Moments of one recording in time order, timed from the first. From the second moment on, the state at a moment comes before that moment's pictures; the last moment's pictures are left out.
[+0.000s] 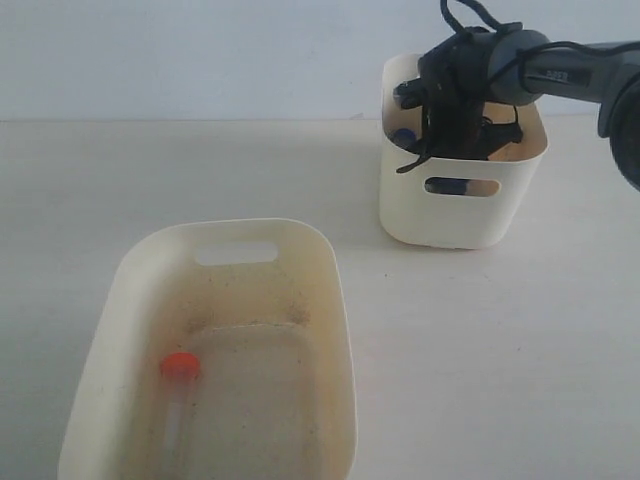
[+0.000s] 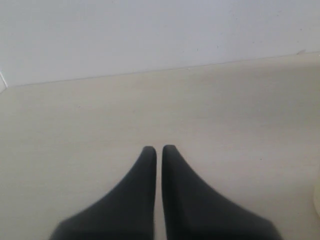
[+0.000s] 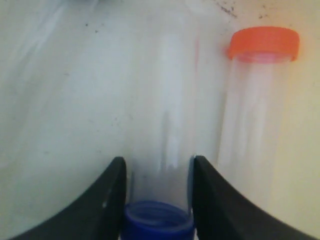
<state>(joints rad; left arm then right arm) -0.02 0.01 0.00 0.13 0.28 -0.02 0.23 2.41 -1.94 -0.38 0.87 0.36</state>
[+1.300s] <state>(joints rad) -0.02 0.01 0.00 0.13 0.28 -0.02 0.86 1.45 -1.02 0.27 0.56 0.38</state>
